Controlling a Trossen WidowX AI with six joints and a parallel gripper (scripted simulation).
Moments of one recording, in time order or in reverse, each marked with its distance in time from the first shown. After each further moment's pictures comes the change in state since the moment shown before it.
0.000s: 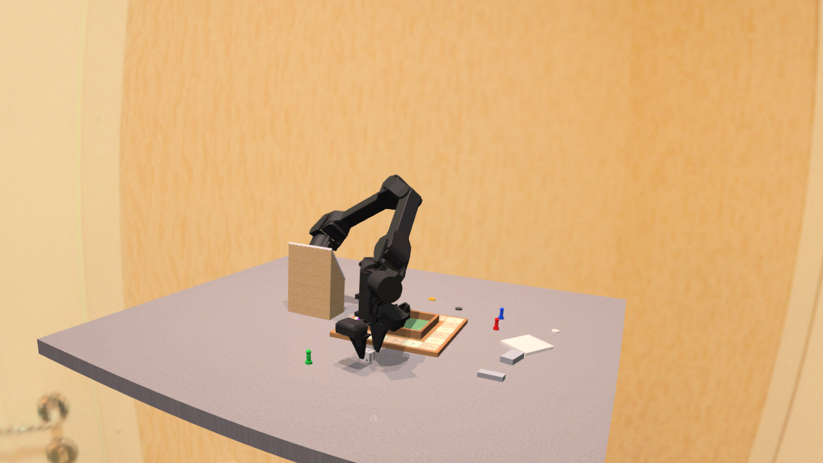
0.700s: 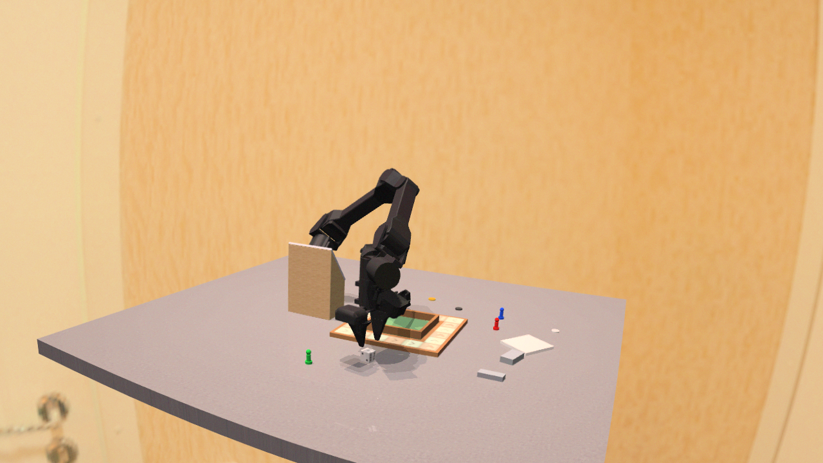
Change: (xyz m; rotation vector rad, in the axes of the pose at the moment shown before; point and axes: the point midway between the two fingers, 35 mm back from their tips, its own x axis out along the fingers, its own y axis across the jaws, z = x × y) arm -0.030 -0.001 -0.001 0.001 0.002 -0.002
